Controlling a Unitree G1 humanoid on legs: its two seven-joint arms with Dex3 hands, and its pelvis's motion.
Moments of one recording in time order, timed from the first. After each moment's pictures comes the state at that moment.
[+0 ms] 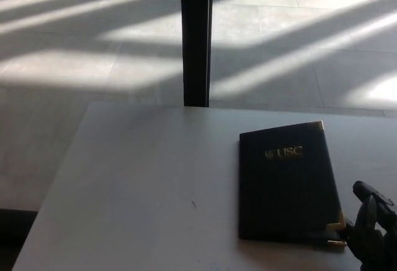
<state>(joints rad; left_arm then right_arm) -0.16 0.53 0.57 1.13 -0.27 0.03 0.07 0.00 0.03 -0.19 -0.20 0.34 0.45 -0.23</state>
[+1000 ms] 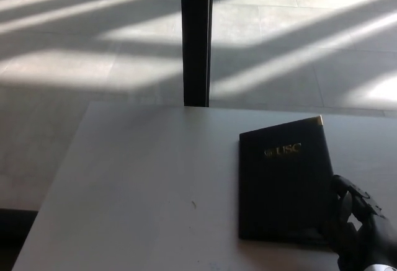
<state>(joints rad) -0.15 0.53 0.55 1.13 -0.29 0.03 0.08 -0.03 0.08 -0.12 -0.18 0.33 0.44 -0.29</state>
